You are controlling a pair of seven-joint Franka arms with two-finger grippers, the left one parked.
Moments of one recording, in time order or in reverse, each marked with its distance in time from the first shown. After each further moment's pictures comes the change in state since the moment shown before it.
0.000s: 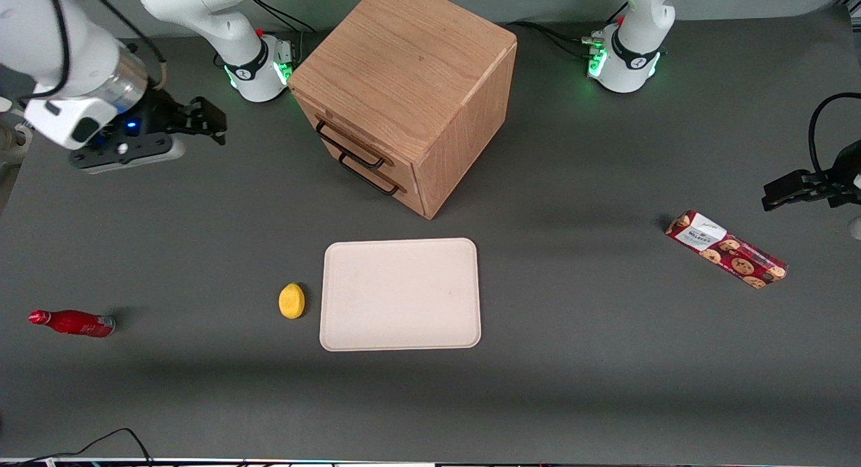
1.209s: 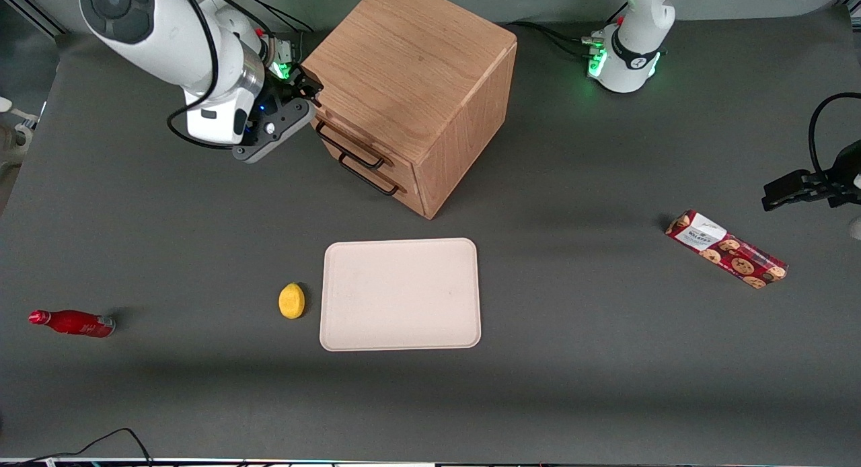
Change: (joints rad) arm 0.306 0.075 -0.166 -0.020 0.249 -0.005 -0.221
